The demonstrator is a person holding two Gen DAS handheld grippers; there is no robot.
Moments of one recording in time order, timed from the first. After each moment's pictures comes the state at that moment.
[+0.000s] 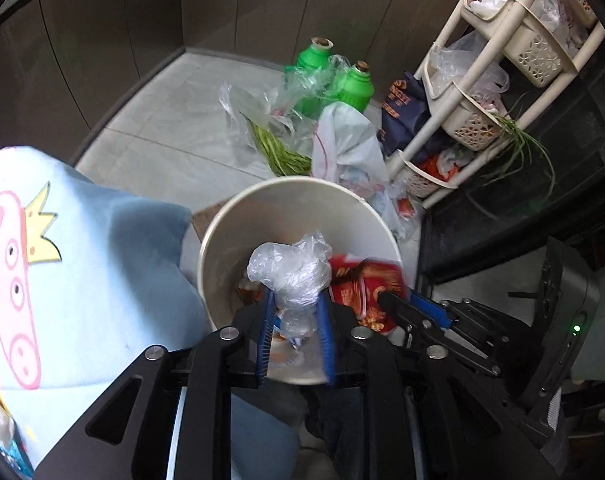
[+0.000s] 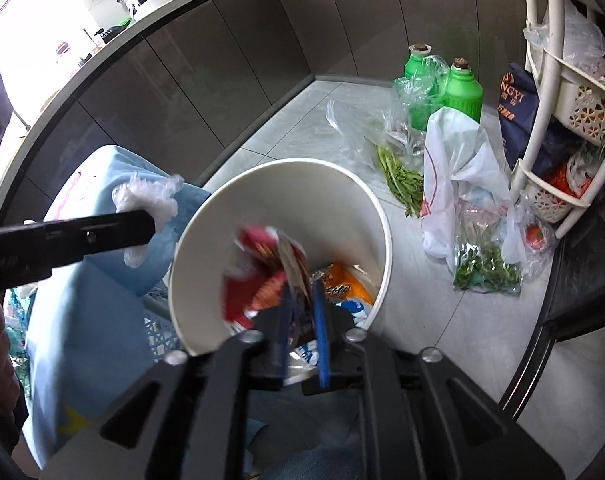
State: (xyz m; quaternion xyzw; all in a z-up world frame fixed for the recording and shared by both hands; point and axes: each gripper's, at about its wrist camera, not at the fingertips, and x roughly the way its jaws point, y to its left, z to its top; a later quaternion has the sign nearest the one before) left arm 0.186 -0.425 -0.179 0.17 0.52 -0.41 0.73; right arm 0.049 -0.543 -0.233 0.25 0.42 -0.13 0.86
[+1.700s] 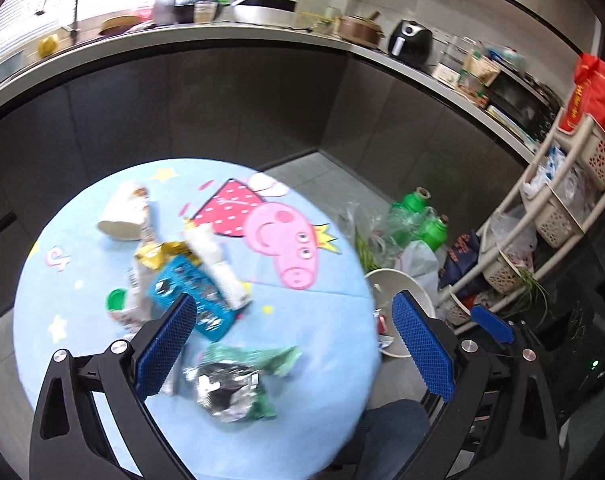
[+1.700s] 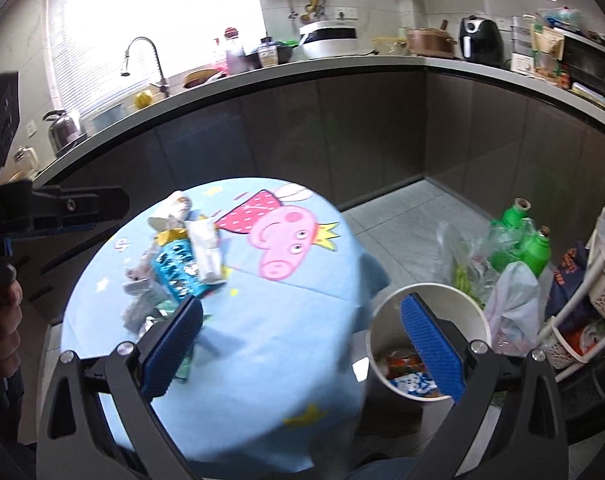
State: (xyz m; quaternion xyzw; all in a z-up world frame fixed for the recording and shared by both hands) left arm 0.126 -0.145 -0.007 -0.01 0.41 -0.23 0.88; right arm 0.037 -0.356 -0.042 0.08 0.33 0.02 0.94
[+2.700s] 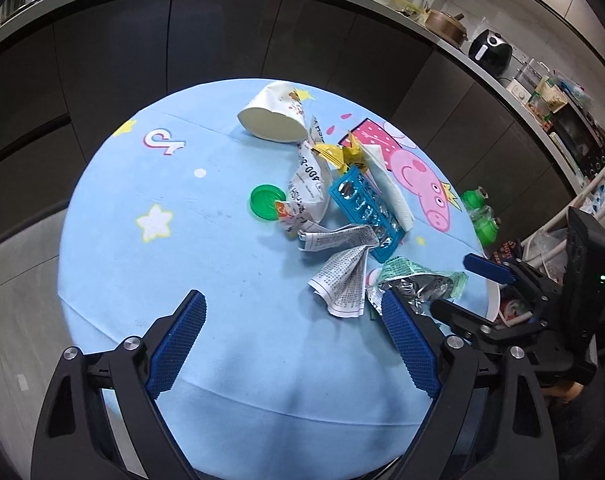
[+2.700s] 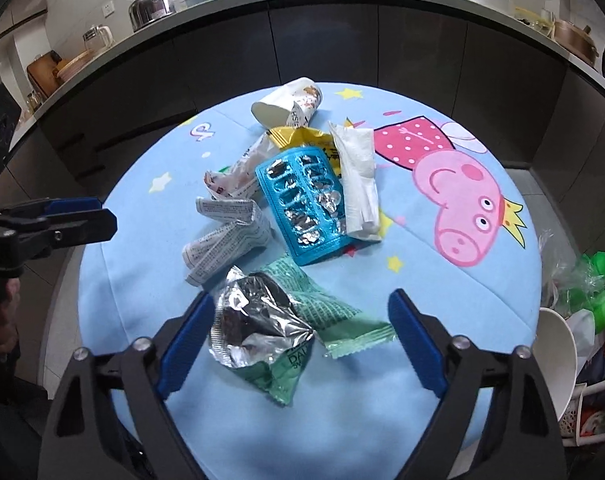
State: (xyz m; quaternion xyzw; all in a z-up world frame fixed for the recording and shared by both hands) left arm 0.128 0.013 -0.091 -0.07 0.48 -0.15 0.86; right arm 0.123 -0.221 -0.109 -0.04 0.45 0.19 0.87
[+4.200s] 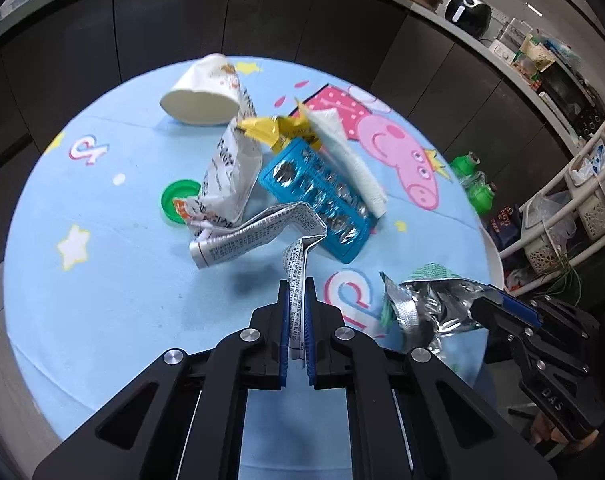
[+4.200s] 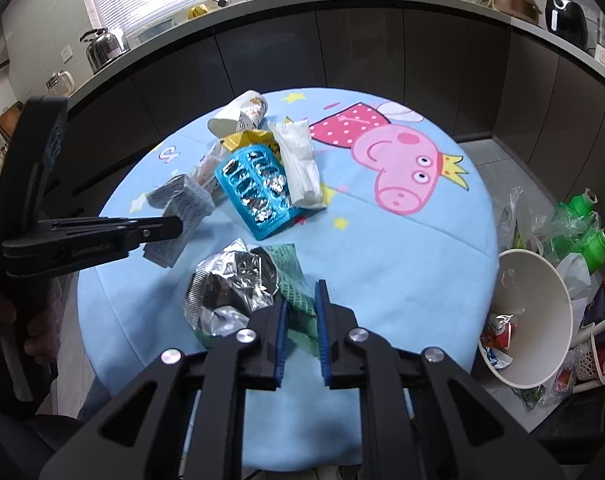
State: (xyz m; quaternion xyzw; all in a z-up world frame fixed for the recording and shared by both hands) left arm 0.154 -0.054 -0.116 -0.03 0.50 -0.18 0.85; right arm 0.084 -0.260 -0.099 0.03 0.44 0.12 0.89
